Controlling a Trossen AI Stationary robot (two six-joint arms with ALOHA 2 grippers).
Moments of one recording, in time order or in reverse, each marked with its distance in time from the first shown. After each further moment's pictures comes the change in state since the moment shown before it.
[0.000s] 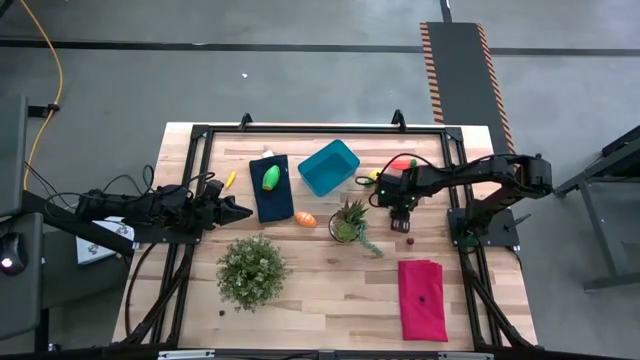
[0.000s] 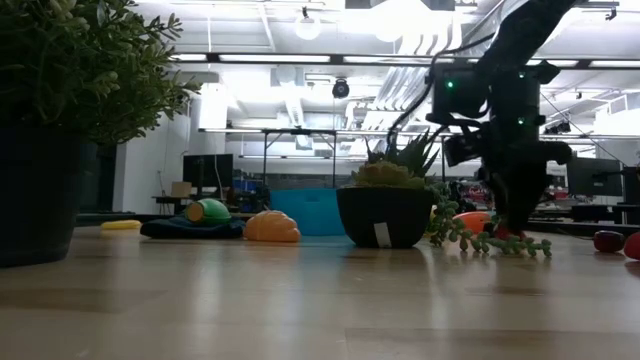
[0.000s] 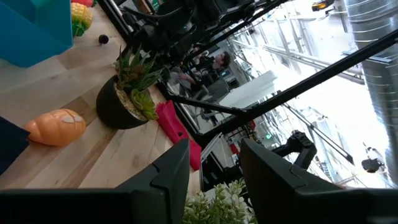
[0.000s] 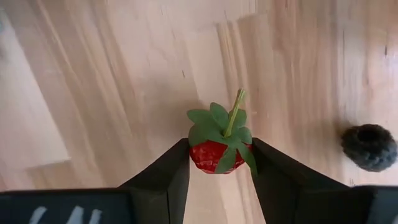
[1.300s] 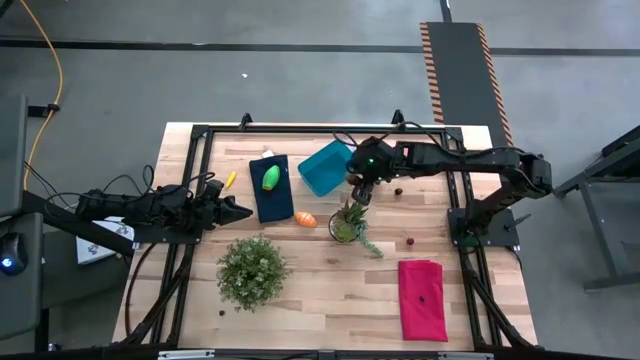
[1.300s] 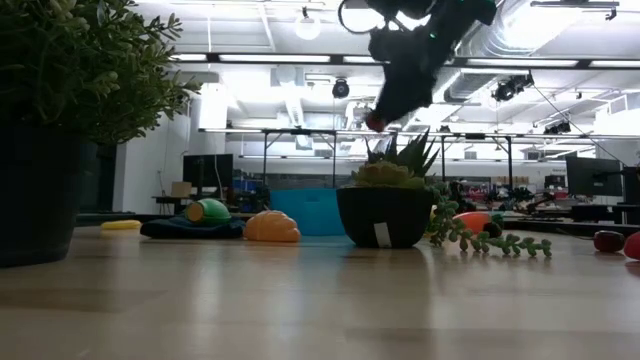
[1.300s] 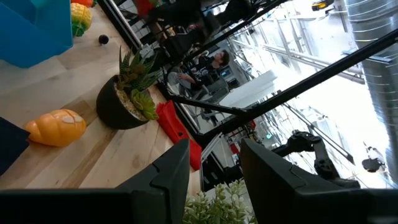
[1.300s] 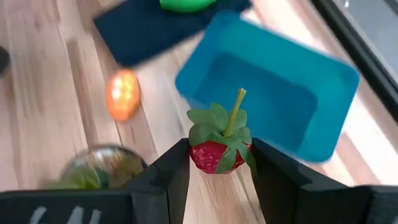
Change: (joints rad) left arm 0.000 0.000 0.000 0.000 0.000 0.003; right arm -0.001 0.000 0.438 0.152 0.106 0.121
